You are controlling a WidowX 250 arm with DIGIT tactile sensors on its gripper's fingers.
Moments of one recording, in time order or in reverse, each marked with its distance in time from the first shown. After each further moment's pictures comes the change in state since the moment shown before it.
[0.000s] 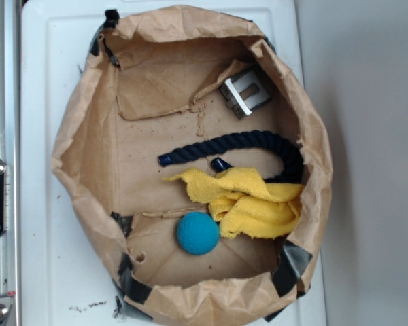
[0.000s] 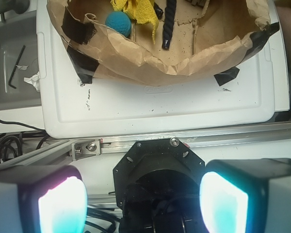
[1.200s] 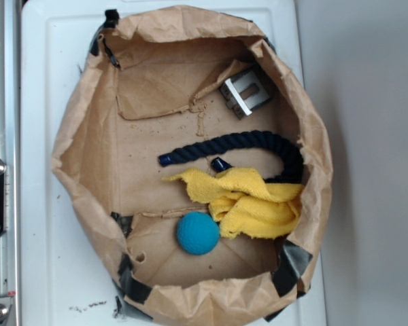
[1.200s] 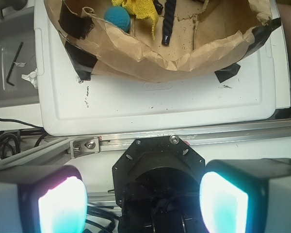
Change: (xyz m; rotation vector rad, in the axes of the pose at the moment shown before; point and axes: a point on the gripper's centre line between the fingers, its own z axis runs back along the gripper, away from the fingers) arm -0.001 0.000 -0.004 -0.004 0.010 0.007
